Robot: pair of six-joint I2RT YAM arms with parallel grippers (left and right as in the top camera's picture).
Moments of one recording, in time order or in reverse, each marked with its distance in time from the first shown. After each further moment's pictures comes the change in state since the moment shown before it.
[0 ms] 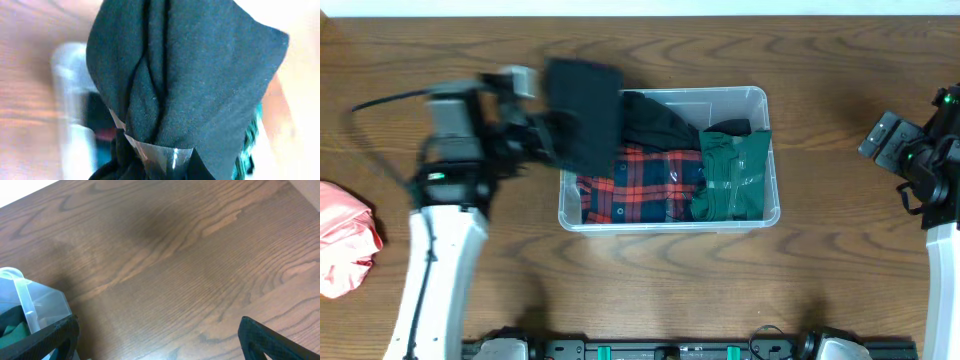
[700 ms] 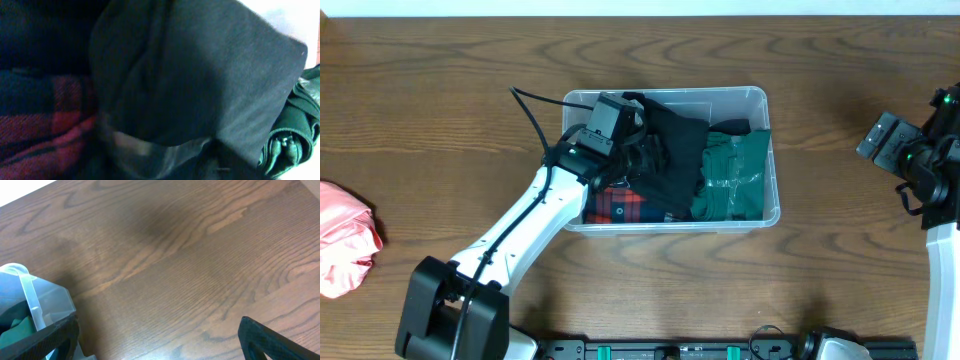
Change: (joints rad) left arm -0.475 0.325 -0.004 0.119 -0.286 -0.399; right arm 0.000 0.000 0.000 -0.005 -0.022 0.000
